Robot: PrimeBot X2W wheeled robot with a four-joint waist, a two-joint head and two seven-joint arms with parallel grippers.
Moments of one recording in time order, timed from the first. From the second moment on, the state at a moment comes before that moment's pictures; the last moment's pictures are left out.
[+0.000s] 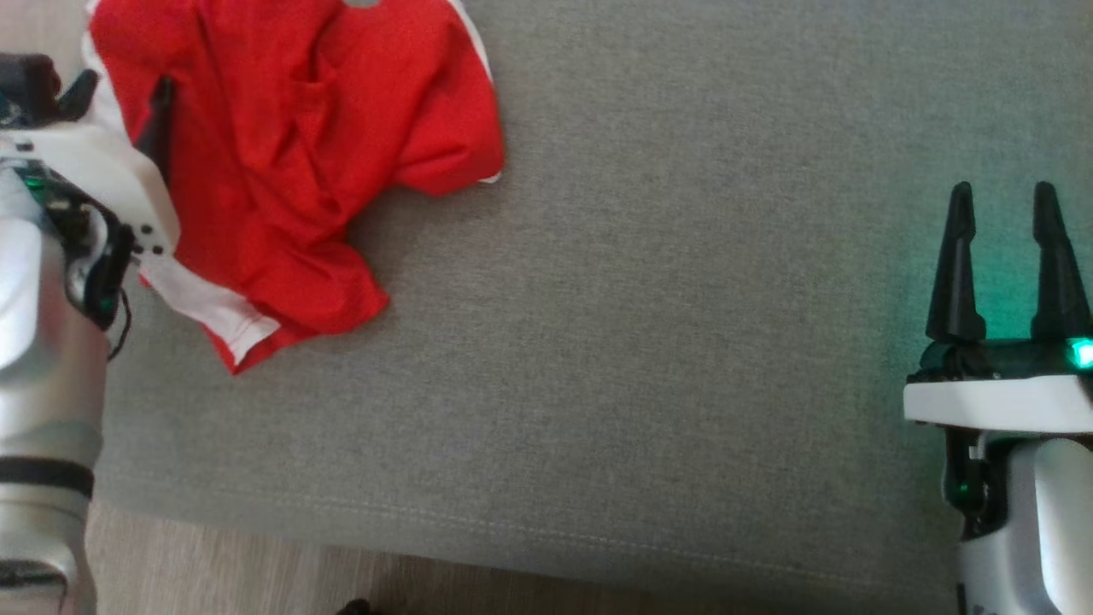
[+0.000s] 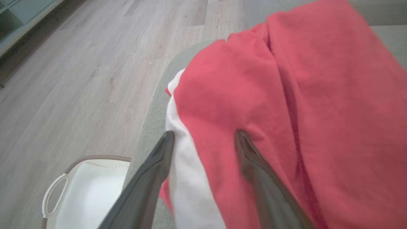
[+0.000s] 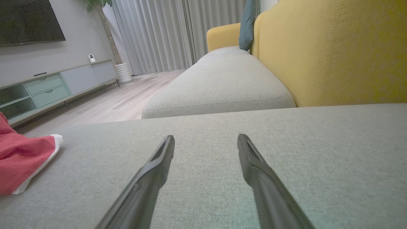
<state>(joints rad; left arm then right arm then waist) -0.82 0.33 -0.18 0.82 -0.22 -0.13 0.01 -0.17 -0.04 -0.11 0.05 0.13 0.12 -0.25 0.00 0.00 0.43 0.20</state>
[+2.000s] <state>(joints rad) -0.83 0.06 -0.45 0.20 -0.30 0.05 -0.12 -0.20 -0.04 -0.03 0.01 0.32 0.12 -0.26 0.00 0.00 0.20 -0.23</state>
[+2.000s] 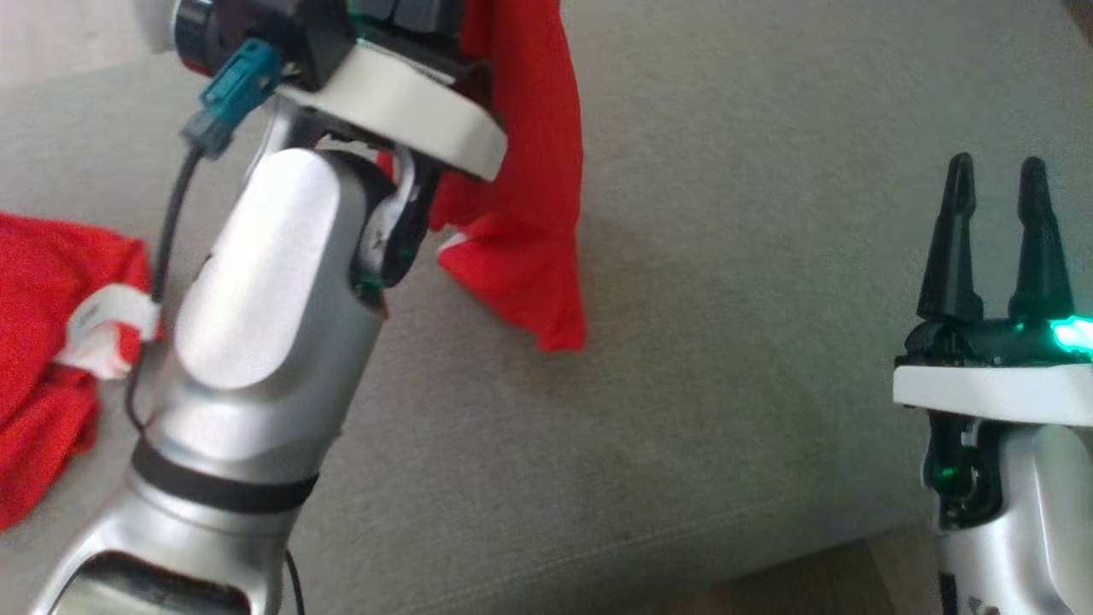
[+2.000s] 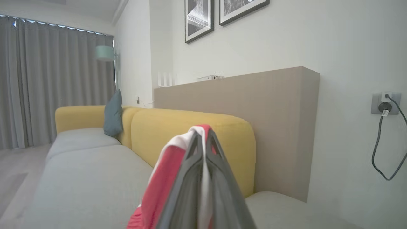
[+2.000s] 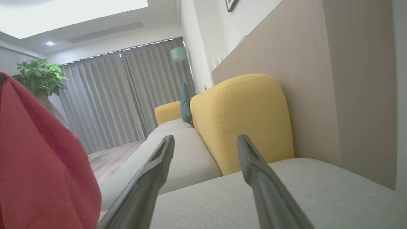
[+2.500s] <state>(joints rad) -0.85 0.04 -0.54 0.65 -0.34 0.09 -0.21 -0.20 -0.04 -0.02 0.00 0.35 0.12 -0.26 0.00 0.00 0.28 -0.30</state>
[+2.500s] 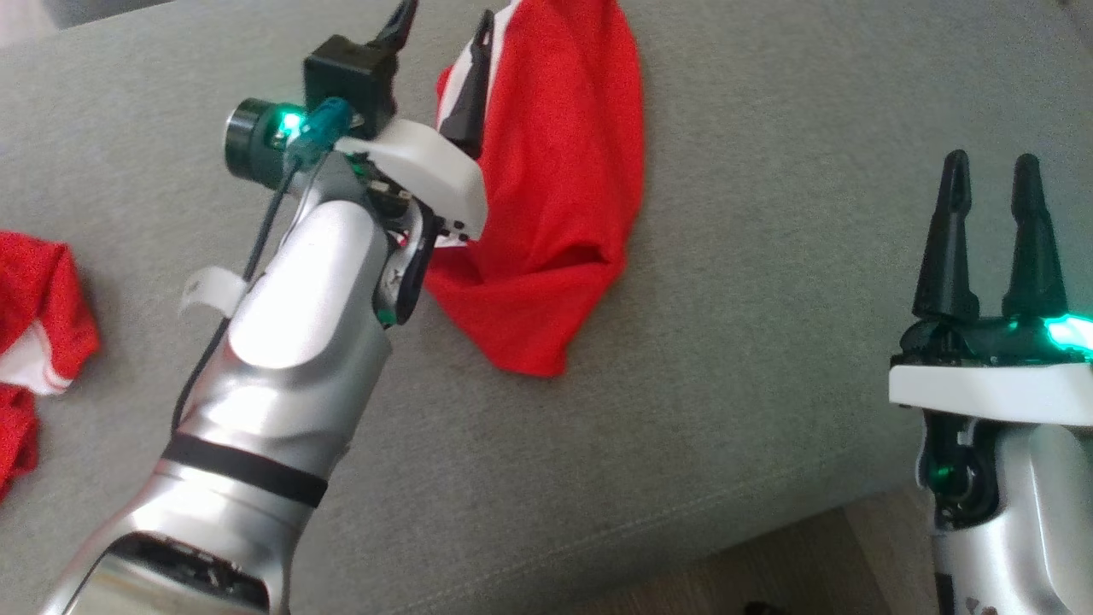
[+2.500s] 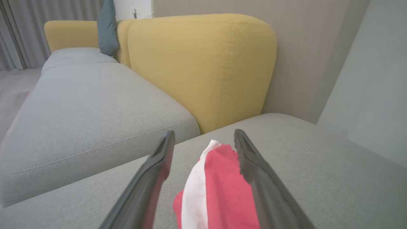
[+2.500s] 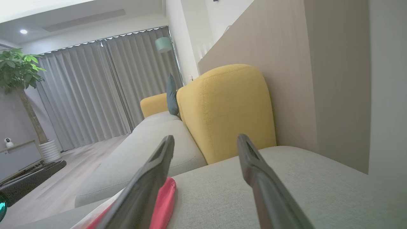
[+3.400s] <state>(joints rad) -0.14 0.11 -0.30 0.11 -0.24 0.10 -0.25 -0.10 -0.04 -0.01 0.08 0.17 0.12 -0.26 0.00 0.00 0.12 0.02</state>
